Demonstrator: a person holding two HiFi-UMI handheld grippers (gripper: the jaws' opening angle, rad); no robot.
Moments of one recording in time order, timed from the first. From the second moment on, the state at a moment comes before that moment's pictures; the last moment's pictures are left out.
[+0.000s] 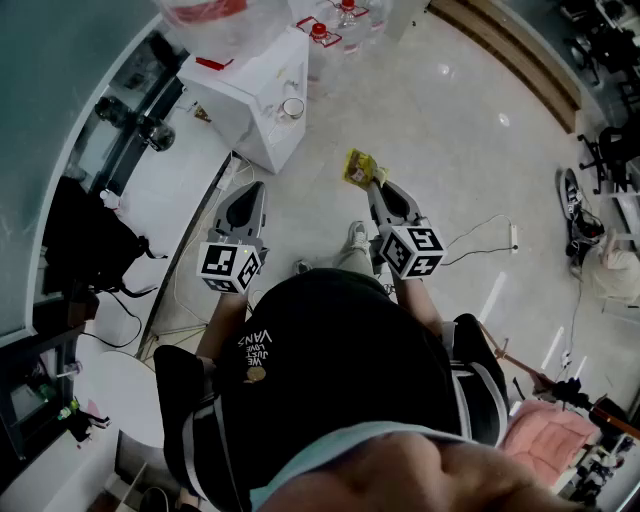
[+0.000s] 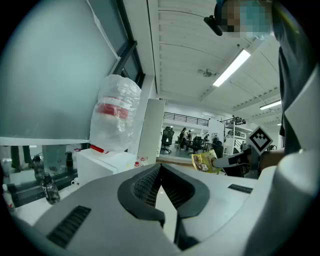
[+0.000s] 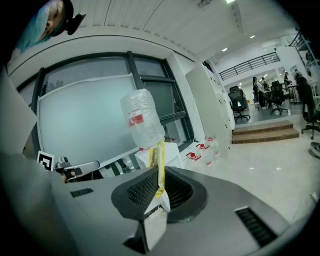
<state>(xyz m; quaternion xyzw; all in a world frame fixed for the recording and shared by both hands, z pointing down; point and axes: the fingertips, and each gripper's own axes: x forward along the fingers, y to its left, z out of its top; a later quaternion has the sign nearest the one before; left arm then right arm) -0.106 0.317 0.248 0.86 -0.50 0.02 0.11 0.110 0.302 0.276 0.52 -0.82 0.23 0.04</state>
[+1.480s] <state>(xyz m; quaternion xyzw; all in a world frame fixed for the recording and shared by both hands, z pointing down) -0.026 0.129 0.358 0.81 -0.57 0.08 0.14 0.149 0.056 0.357 0.41 -0.87 0.22 0.18</state>
